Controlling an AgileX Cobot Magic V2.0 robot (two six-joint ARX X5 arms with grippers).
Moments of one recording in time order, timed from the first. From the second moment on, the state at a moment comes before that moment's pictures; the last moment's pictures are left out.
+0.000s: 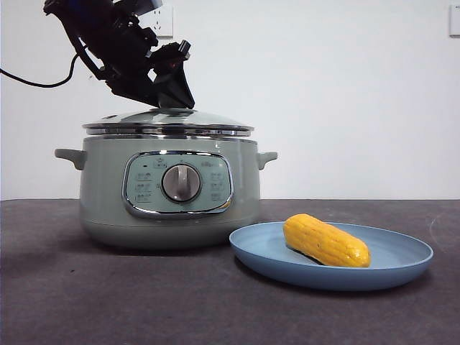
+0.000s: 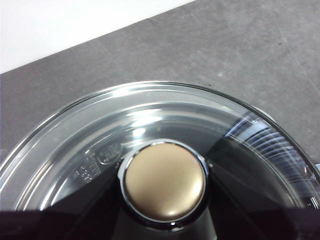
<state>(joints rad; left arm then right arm) -0.38 1.64 1.27 -0.11 0.17 0.13 0.46 0.60 0.89 -0.87 -0.16 0.16</state>
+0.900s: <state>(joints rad) -0.38 1.67 1.29 -0.16 0.19 0.13 0.46 0.60 0.89 -0.87 -0.15 0.16</state>
